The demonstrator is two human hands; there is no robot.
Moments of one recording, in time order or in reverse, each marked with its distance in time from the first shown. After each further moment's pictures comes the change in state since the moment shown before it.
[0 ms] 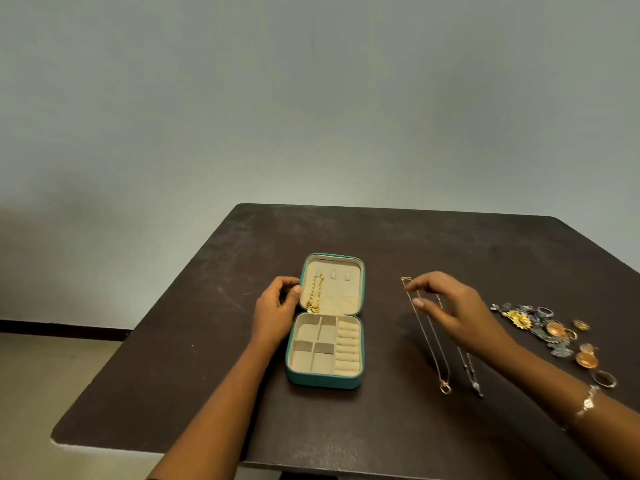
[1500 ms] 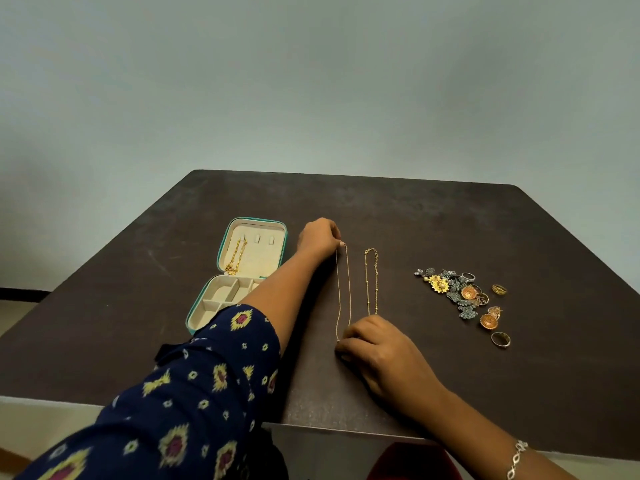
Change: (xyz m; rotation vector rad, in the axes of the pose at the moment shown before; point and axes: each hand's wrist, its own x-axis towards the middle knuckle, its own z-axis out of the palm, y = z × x) left_hand 0.048 0.085 0.176 0.493 -0.308 -0.044; right_hand -0.103 0.016 0.001 -0.191 -0.094 -0.289
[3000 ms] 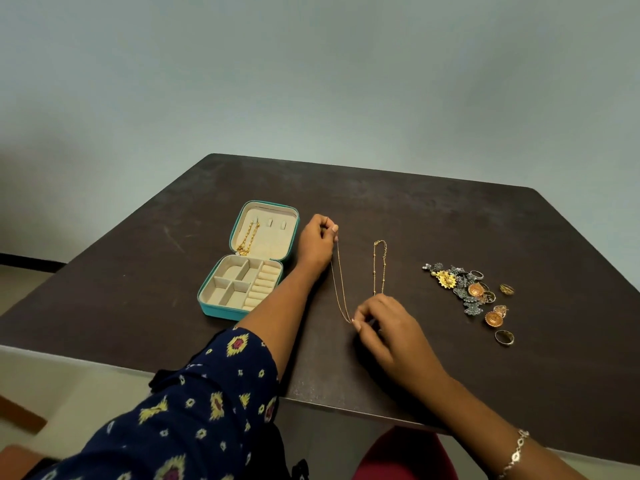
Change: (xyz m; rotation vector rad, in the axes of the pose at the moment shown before) left_hand -0.046 -0.014 0.011 -0.596 0.314 0.009; right_hand 0.008 -0.003 -0.013 0.332 0.018 0.247
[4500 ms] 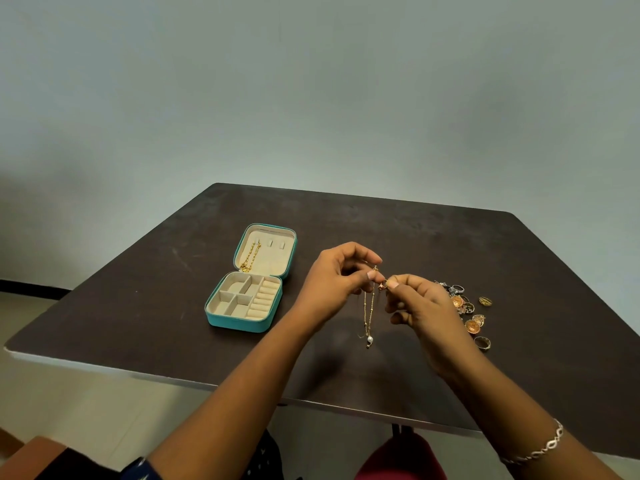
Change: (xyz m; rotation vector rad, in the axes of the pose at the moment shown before) left_hand -0.114 0.091 -0.043 -0.195 -0.420 0.195; right_hand 0.013 -0.040 -0.059 0.744 0.229 0.486
